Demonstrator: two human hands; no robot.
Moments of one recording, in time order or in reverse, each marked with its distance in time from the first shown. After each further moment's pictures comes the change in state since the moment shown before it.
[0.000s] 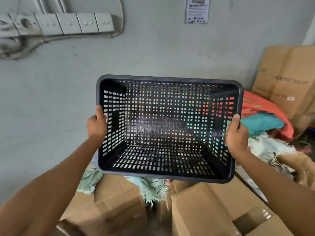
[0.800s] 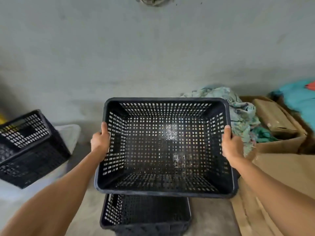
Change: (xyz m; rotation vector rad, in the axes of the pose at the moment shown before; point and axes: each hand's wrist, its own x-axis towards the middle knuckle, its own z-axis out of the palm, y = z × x) left_hand -0.170 -0.231 -0.506 0.327 0.318 -0.580; right_hand -0.445 -0.077 0.115 -0.121 -0.644 0.142
